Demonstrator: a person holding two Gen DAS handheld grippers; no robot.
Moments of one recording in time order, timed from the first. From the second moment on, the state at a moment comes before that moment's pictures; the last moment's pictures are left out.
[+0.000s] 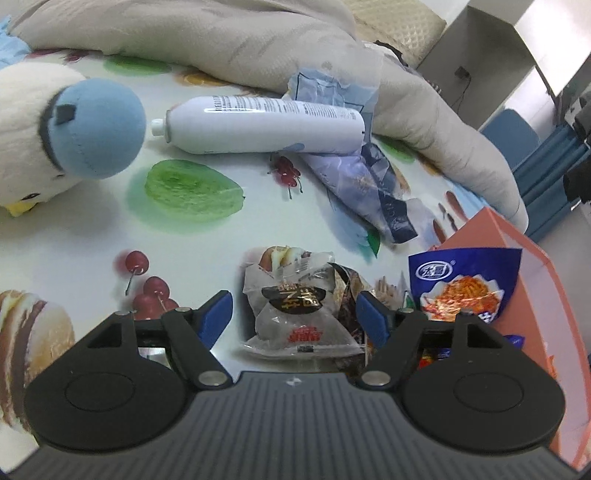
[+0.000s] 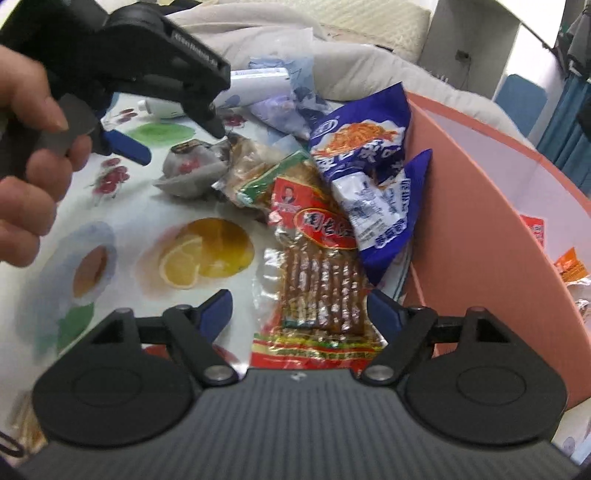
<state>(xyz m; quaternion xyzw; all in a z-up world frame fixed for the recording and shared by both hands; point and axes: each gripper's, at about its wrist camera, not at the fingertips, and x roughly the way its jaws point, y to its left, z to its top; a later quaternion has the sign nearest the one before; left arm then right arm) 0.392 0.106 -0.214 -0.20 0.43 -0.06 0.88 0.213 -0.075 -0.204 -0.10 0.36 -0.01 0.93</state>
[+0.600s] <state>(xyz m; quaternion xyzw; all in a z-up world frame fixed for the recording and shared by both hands) 0.386 0.096 -0.216 -0.16 0.42 -0.07 0.89 0.220 -0.077 -0.208 -0.09 0.37 0.00 0.92</state>
